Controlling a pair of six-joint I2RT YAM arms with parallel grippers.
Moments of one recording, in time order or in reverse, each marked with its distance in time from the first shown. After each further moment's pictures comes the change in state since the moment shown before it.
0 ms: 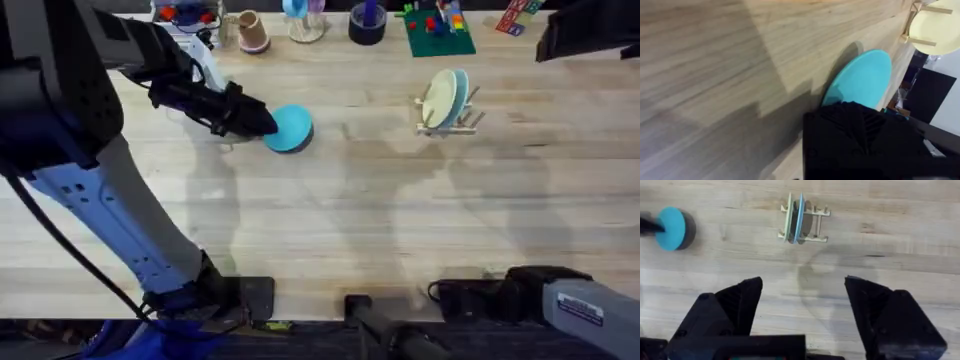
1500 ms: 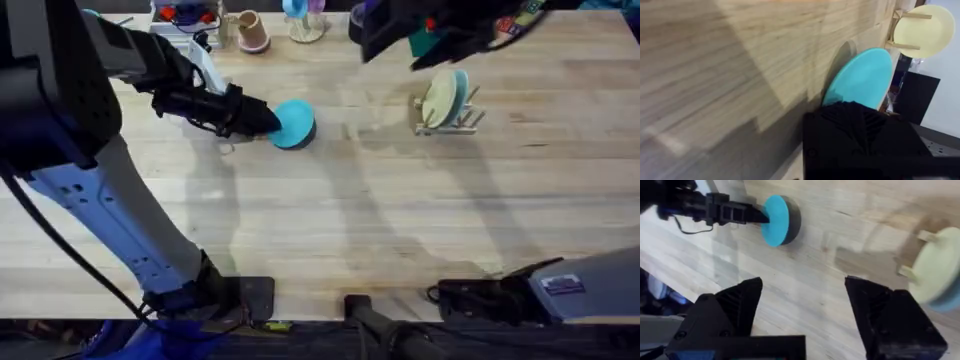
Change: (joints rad) left arm 0.006 -0.001 -0.062 0.105 0.092 -0.002; right arm 0.330 0.433 0.006 0.289 -0.341 0.233
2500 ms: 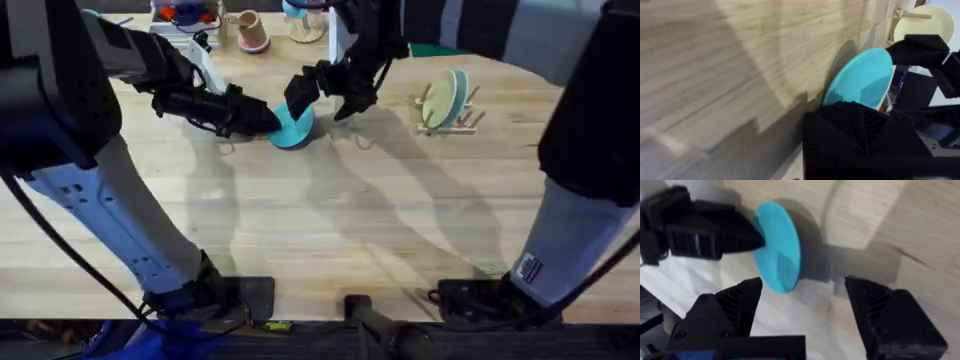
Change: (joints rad) left arm 0.000 0.000 0.000 0.000 0.000 0.000; right arm 0.214 0.451 0.000 0.310 -0.021 0.106
